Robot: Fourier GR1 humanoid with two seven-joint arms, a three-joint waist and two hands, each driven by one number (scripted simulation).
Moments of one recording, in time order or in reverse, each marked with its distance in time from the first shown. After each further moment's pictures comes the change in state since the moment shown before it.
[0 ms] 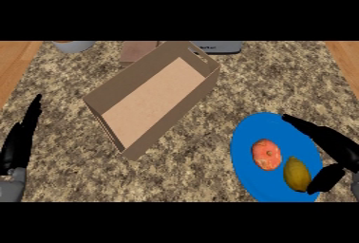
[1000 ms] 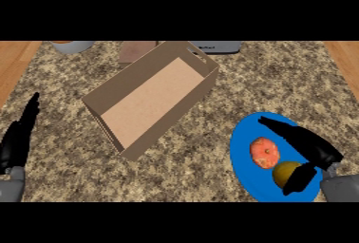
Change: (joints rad) left arm -0.004 -0.070 0.105 -0.035 -0.097 -0.081 0.032; right arm -0.011 0.191 -0.032 -0.082 0.179 0.124 0.079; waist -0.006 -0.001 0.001
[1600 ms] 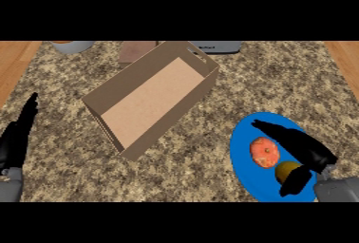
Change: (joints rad) left arm 0.005 -0.028 0.048 -0.027 -0.033 -0.048 0.008; right arm 0.022 0.060 -0.010 -0.089 0.070 0.086 0.043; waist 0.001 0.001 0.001
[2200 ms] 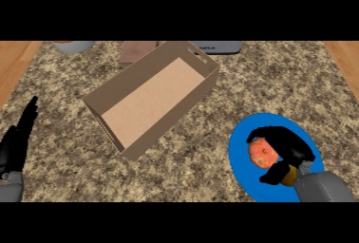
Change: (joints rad) left arm 0.021 -0.021 0.023 0.004 -0.026 -0.014 -0.032; right arm -0.052 0.086 0.027 0.175 0.173 -0.199 -0.006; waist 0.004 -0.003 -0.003
